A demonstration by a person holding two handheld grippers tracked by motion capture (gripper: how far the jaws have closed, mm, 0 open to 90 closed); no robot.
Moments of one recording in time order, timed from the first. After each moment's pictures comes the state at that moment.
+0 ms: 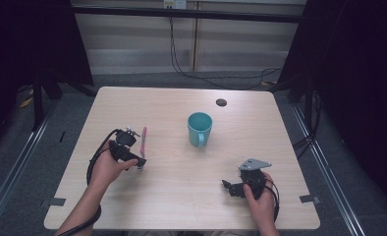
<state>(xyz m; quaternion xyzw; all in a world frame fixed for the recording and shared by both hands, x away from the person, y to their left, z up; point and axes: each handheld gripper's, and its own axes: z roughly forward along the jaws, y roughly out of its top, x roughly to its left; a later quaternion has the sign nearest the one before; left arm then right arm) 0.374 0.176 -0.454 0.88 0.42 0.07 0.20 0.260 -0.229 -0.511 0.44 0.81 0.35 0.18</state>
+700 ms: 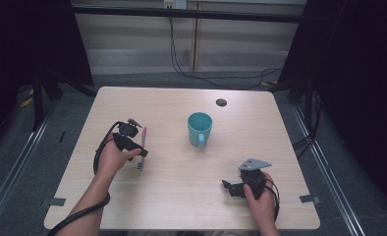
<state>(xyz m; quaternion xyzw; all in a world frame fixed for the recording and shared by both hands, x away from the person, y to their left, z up) 0.406 0.171 -0.457 0.86 0.47 0.05 0.19 0.260 -0.229 -0.511 0.44 0.81 0.35 0.18</state>
